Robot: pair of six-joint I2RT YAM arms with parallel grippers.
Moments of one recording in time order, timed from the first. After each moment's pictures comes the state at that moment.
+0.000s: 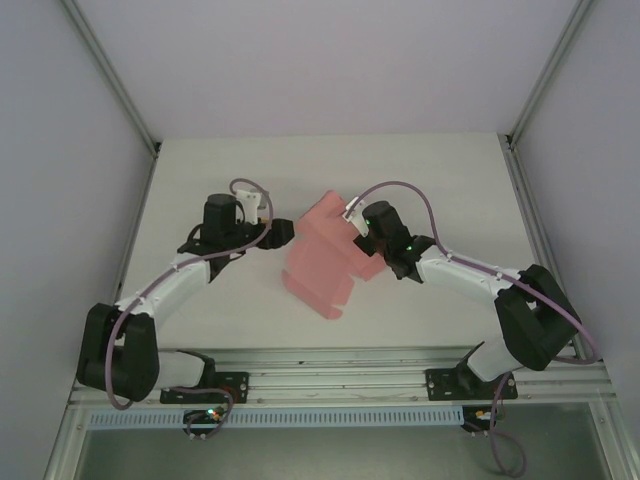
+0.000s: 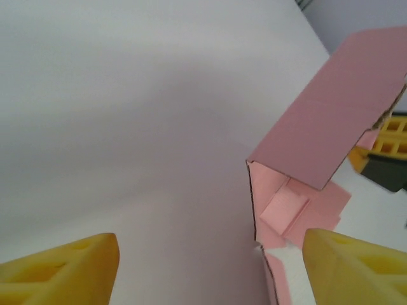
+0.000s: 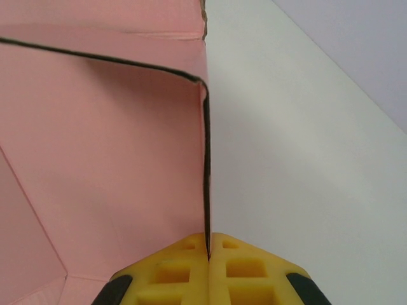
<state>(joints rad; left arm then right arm) -0.35 1.32 0.77 -0.01 0.53 -0.36 0.61 1.49 0.89 -0.04 0.31 -0.32</state>
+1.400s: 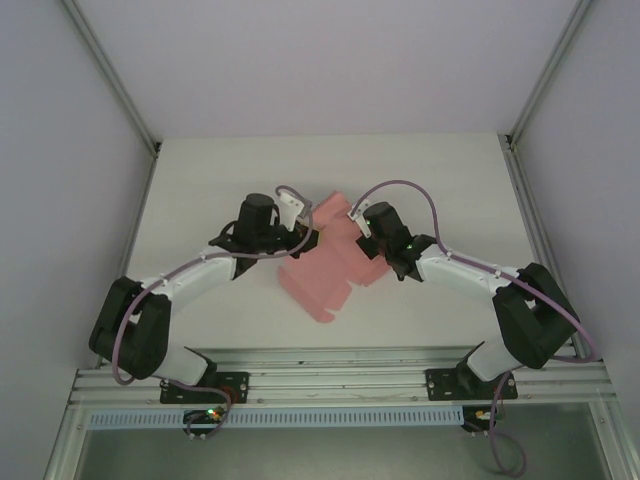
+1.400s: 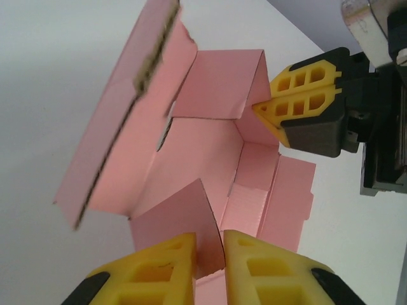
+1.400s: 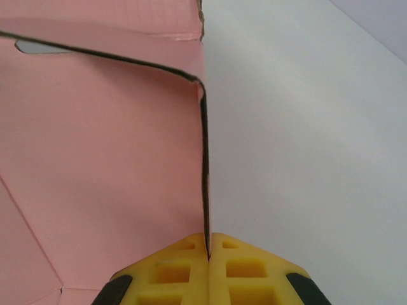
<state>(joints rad) -0.57 1.46 0.85 0.05 0.51 -0.17 0.60 1.51 0.89 -0.10 0.30 -0.20</state>
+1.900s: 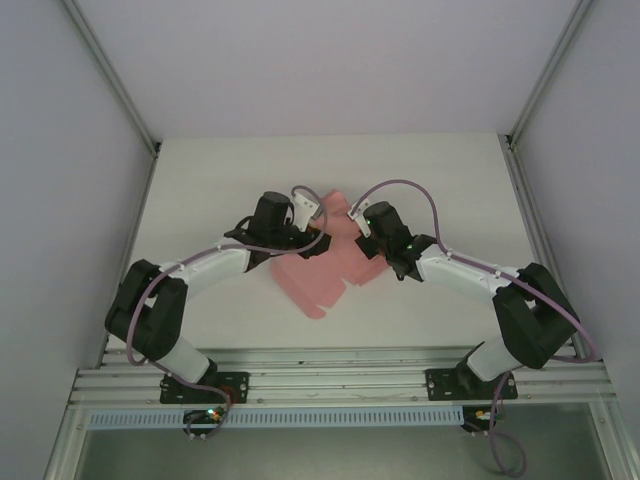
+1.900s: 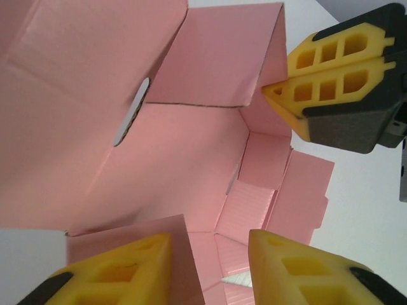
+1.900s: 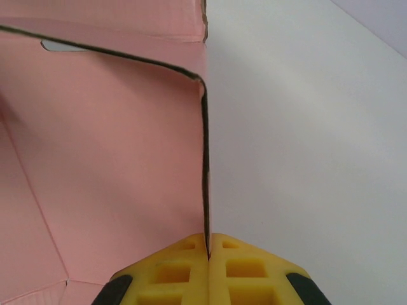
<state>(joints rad) -0.62 1.57 0.92 0.00 0.49 -0.15 0.60 1.50 0.89 -0.09 0.28 -0.18</state>
